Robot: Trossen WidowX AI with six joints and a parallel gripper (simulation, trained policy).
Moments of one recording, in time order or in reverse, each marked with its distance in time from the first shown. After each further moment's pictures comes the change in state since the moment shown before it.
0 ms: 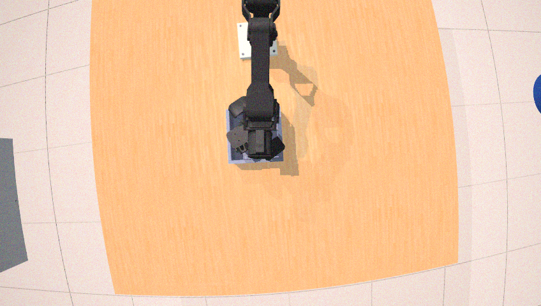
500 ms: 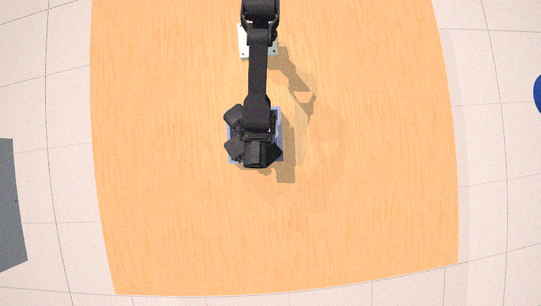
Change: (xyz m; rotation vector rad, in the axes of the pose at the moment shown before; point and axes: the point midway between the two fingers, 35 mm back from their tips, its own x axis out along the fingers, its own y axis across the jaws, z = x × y) arm 0.007 0.008 0.019 -0.077 0.007 -0.038
